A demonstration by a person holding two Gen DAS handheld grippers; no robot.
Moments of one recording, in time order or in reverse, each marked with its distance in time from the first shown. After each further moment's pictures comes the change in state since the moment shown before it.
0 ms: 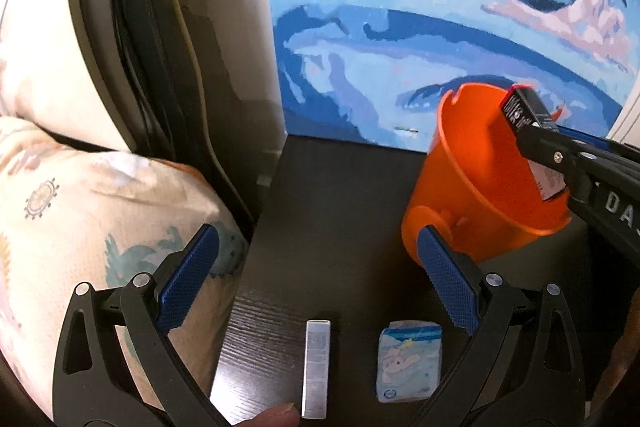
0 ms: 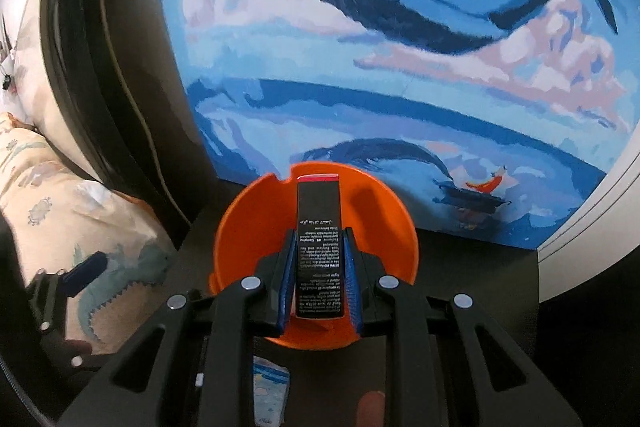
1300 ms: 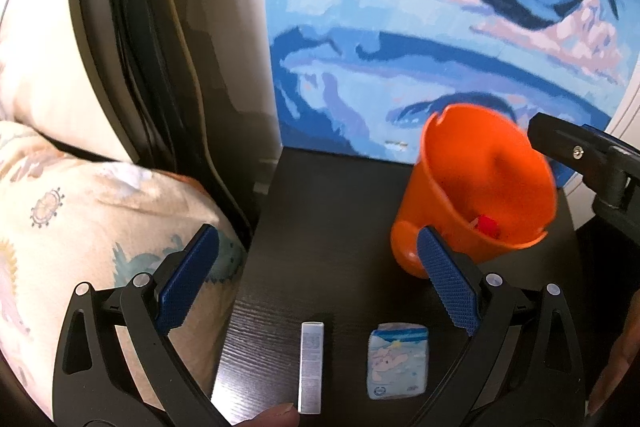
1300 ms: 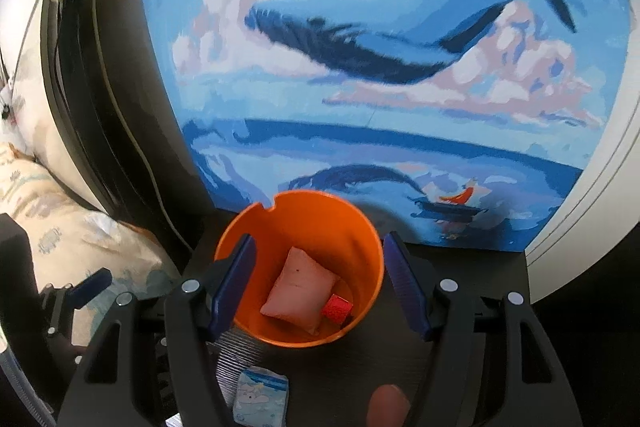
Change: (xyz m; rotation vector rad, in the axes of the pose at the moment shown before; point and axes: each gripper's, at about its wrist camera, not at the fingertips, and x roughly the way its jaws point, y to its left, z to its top) left arm -0.017 -0.004 0.011 -0.004 -0.019 -0.025; right arm -0.042 -0.018 0.008 0.074 -0.105 0.007
